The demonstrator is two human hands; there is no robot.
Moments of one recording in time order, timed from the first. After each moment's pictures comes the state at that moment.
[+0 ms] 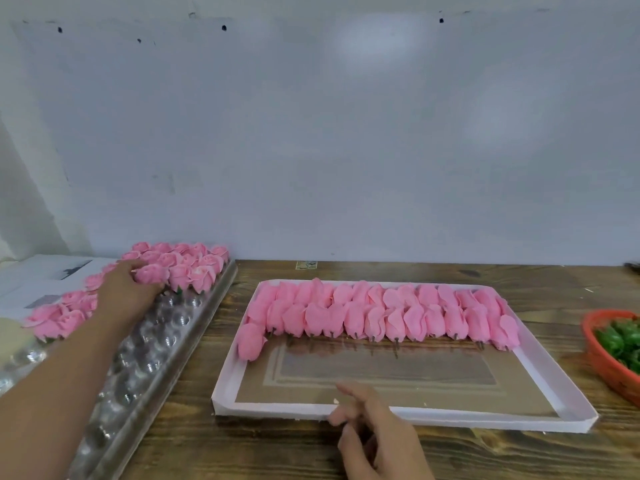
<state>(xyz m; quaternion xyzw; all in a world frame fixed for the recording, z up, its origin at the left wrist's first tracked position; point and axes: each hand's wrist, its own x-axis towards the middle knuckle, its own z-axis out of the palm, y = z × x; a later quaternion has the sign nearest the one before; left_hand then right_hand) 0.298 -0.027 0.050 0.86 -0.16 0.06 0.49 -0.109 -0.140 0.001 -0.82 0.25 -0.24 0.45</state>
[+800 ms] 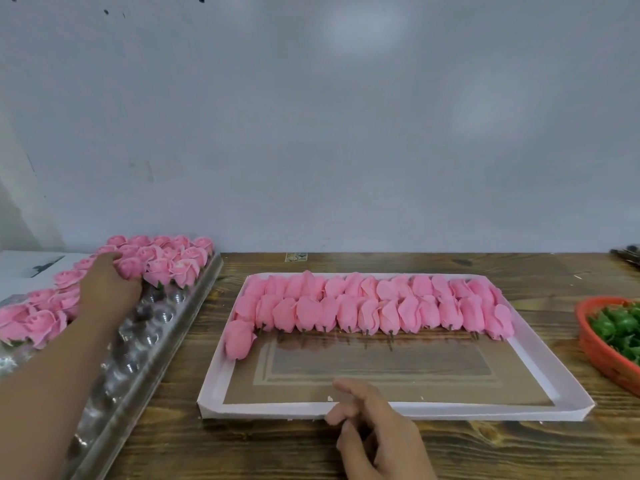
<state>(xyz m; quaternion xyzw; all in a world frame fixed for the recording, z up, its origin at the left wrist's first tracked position) 0.316 -0.041 0.034 0.88 -0.19 0.14 0.40 -0.108 -0.141 0.001 -0.83 0.27 -0.24 0.43</state>
